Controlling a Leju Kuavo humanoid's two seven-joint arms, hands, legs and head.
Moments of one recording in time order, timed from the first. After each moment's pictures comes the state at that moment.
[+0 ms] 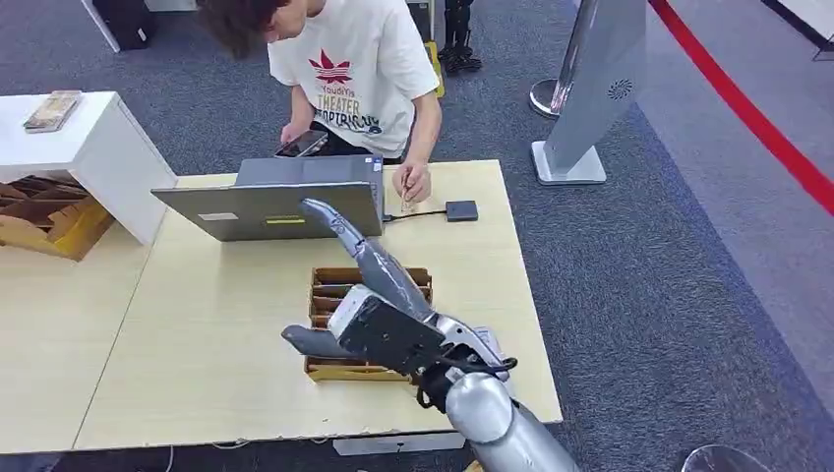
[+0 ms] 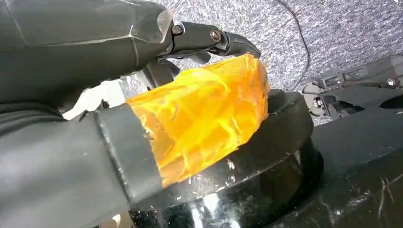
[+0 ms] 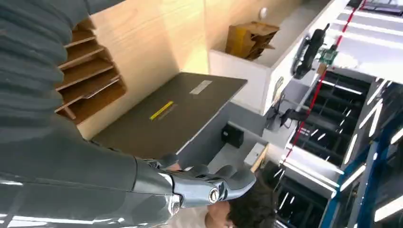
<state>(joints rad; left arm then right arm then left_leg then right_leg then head) -0.13 -0.11 -1.47 -0.09 1.12 0.26 0.00 -0.35 0.17 0.70 -1.52 0.29 -0.02 -0.10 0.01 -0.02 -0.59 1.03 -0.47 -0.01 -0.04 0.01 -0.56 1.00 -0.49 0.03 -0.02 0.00</state>
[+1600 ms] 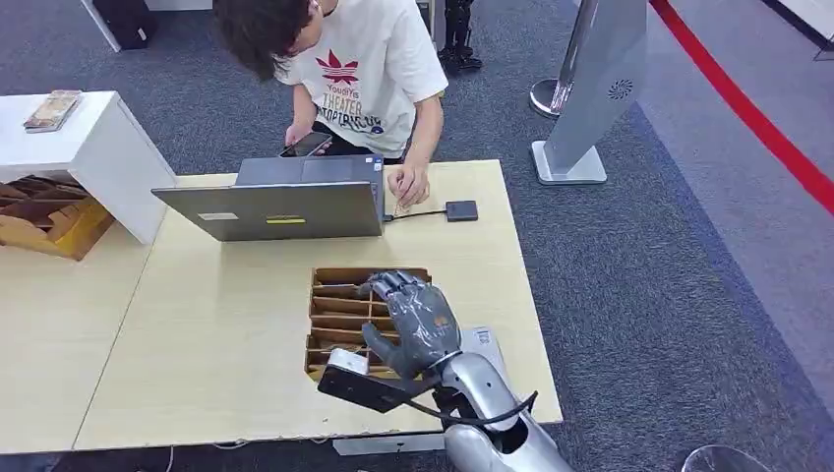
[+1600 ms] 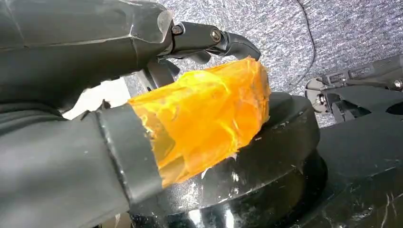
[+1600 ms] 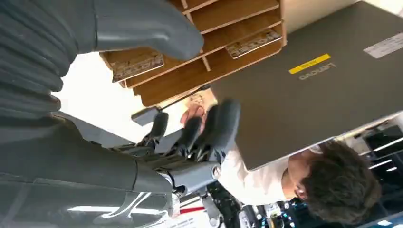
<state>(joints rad) -0.12 -0.11 -1.47 -0.09 1.18 0.26 0.01 -0.26 0.08 0.73 -1.37 0.97 -0.23 0.05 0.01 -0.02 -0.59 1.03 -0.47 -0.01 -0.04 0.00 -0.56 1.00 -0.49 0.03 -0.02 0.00</state>
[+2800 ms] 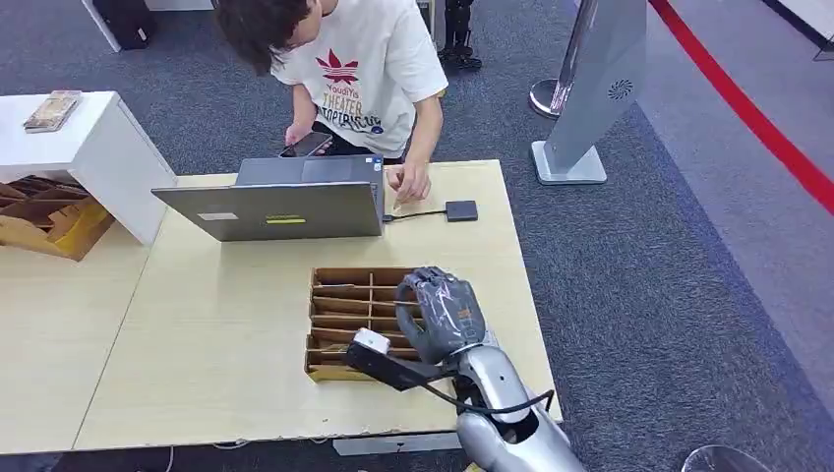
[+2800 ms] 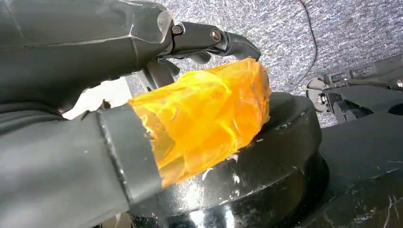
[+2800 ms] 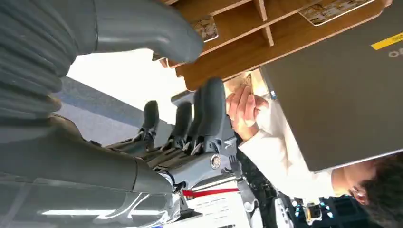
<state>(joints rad) -0.12 -0.11 -1.48 -0.09 1.19 0.26 0.01 -0.26 0.08 0.64 -1.29 1.10 -0.27 0.10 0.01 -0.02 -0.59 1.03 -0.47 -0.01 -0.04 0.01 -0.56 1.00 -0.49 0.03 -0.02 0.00</state>
